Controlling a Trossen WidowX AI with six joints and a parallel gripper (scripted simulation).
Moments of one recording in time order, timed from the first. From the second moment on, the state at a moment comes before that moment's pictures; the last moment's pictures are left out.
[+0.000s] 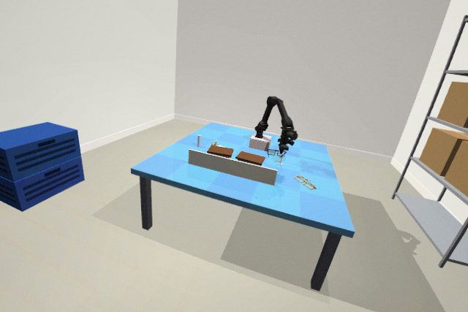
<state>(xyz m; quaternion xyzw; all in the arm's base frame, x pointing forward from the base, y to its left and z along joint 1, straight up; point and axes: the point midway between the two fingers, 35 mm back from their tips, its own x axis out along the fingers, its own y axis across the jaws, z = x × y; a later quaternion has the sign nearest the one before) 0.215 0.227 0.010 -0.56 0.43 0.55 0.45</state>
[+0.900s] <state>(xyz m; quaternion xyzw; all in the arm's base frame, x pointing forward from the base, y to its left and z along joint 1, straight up) 0.211 0.210 0.010 -0.56 0.43 0.55 0.45</state>
